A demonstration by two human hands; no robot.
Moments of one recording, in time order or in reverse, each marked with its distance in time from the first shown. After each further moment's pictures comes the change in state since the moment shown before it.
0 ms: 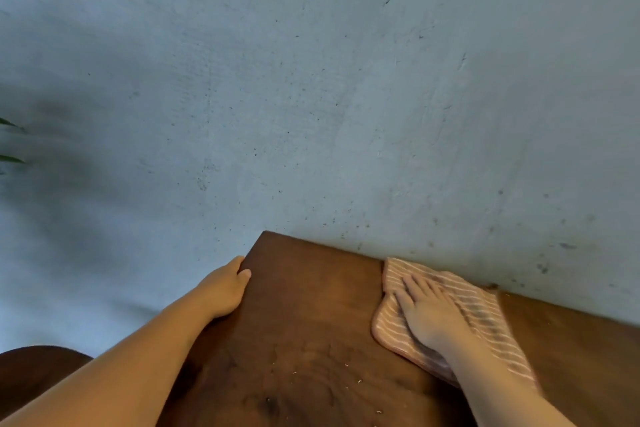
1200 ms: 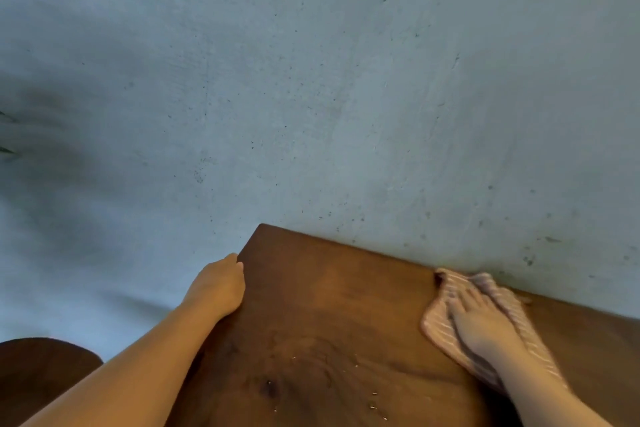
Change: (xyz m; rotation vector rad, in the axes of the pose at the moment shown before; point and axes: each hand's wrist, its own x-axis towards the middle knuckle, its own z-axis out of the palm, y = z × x) left_hand -0.007 0.002 0.013 0.095 0.229 -0.027; right_hand -0.031 0.077 -0.002 -0.075 0.050 0.216
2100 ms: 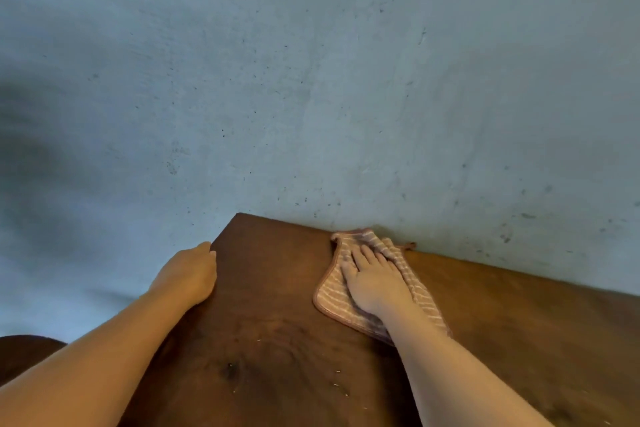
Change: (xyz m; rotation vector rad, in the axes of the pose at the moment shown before) left_hand 0.006 -0.007 0.004 0.112 0.044 0.035; right_hand 0.015 -0.116 0.006 0.111 -0.016 -0.339
